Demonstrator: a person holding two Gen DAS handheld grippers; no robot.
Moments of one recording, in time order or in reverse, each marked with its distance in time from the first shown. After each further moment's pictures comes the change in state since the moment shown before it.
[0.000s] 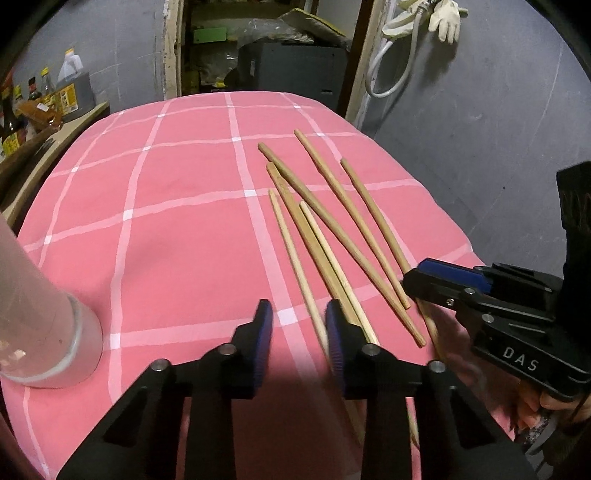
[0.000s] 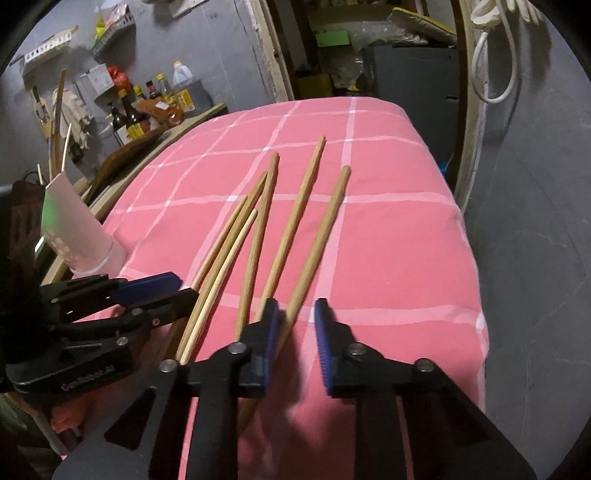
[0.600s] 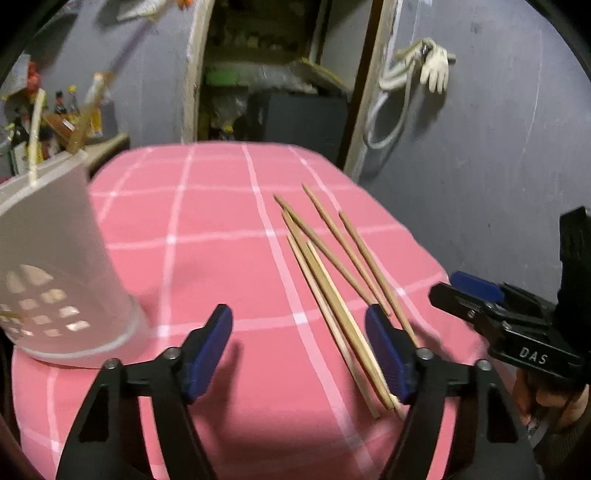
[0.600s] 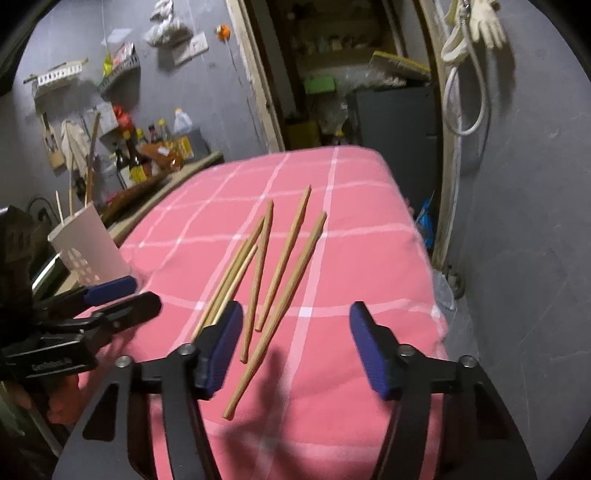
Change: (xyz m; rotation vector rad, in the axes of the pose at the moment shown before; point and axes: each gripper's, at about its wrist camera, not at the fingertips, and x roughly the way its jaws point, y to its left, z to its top) left arm -0.054 0.006 -0.013 -0.033 -0.181 -0.022; right arm -0.046 0.000 -0.022 0.030 -0.193 -0.030
